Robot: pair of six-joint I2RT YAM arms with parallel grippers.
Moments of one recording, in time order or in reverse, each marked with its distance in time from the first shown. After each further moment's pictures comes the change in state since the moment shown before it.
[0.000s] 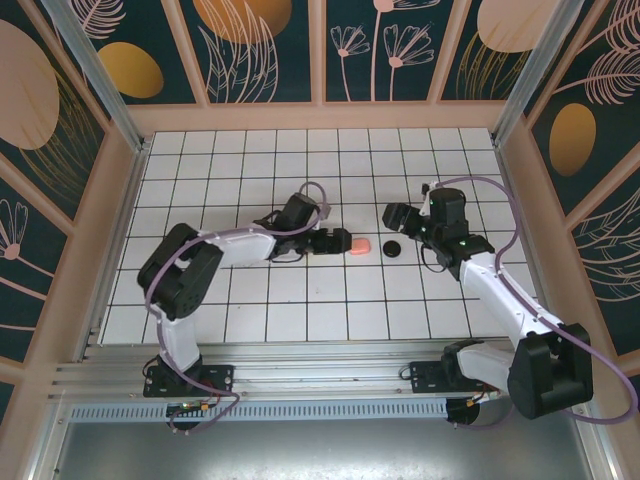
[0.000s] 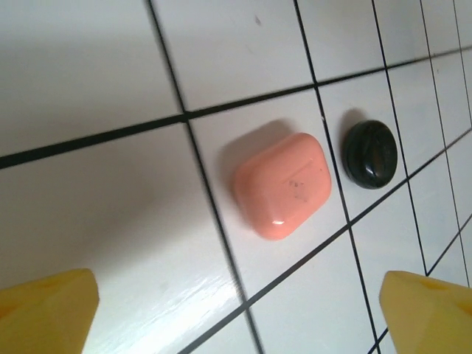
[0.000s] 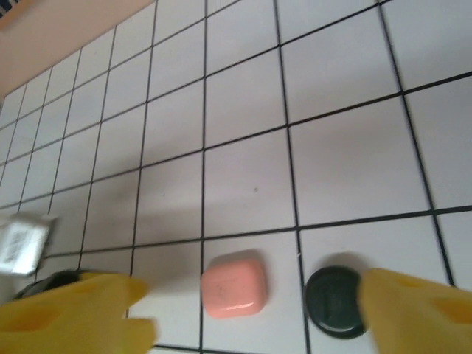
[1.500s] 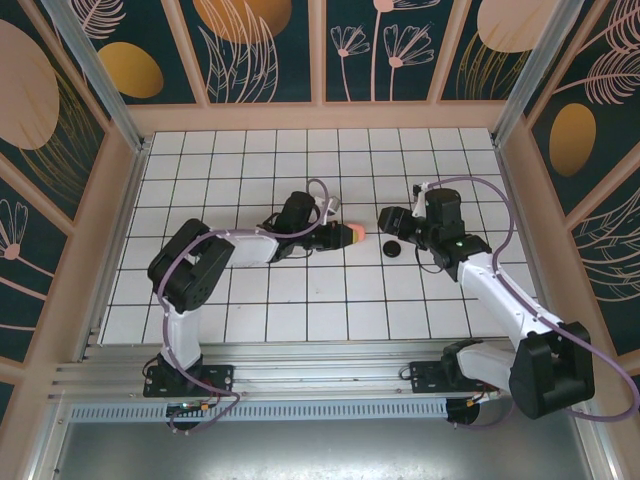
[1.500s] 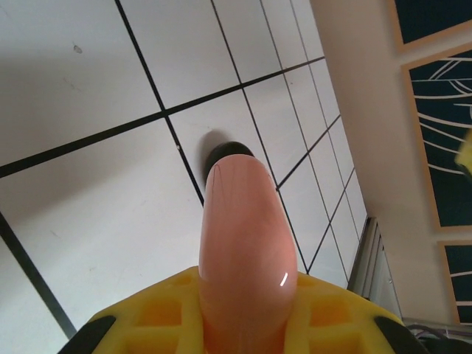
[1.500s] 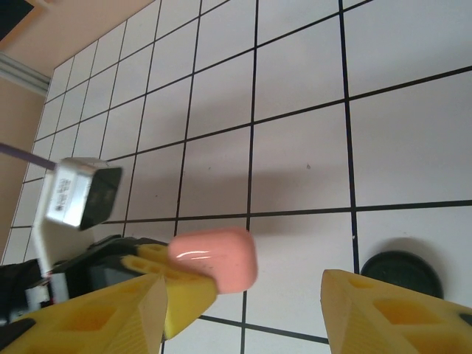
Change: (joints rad) left arm -0.015 0.141 0.013 0.383 0.284 -0.143; right arm 0.045 0.001 0.002 0.003 -0.117 0.034
